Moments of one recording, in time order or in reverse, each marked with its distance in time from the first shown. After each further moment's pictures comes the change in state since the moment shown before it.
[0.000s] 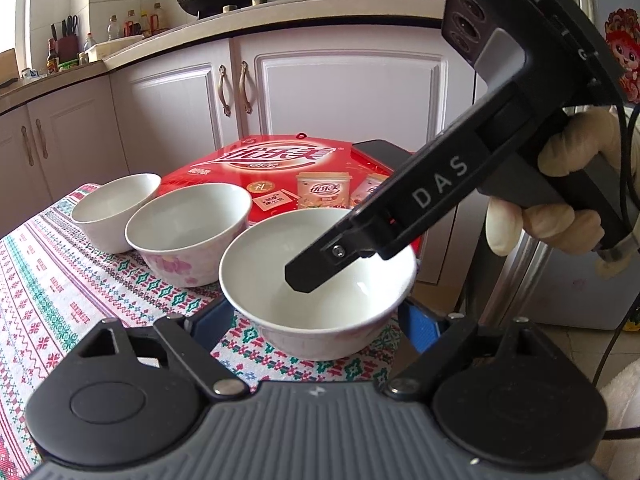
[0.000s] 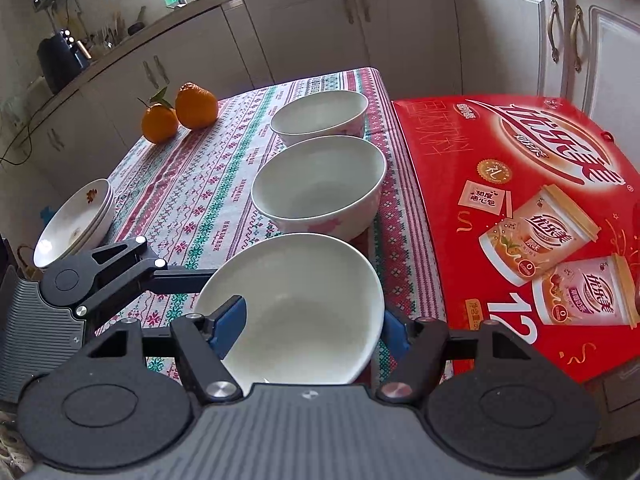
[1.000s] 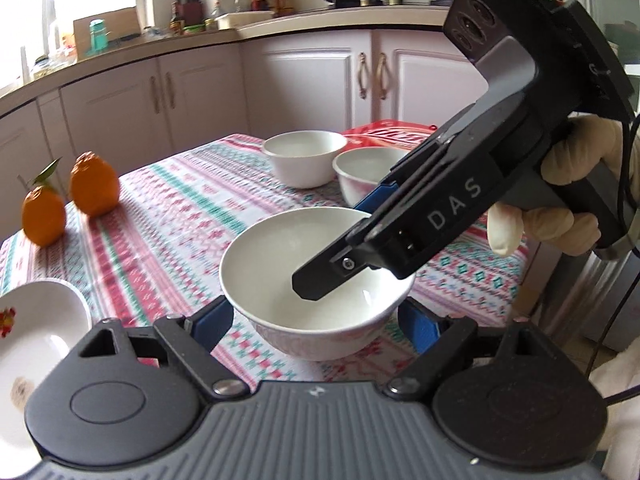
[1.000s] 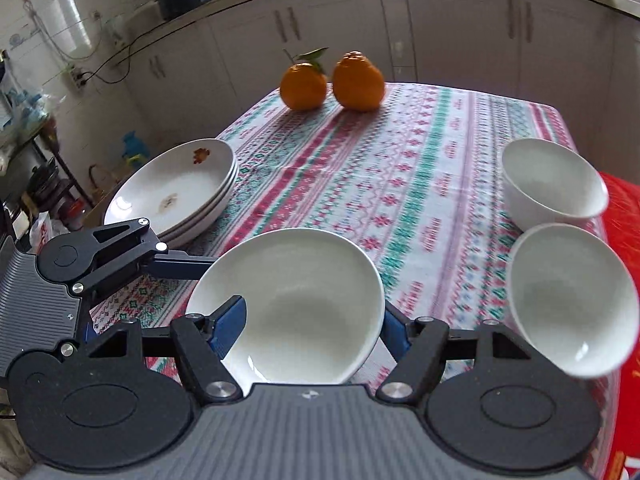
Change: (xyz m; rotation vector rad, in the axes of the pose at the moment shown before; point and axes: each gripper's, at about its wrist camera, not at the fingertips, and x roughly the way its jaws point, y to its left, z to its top) left arm -0.090 0.072 -0.043 -0.189 0.047 0.286; right arm 0.080 0.132 0.050 -0.307 0.083 0.234
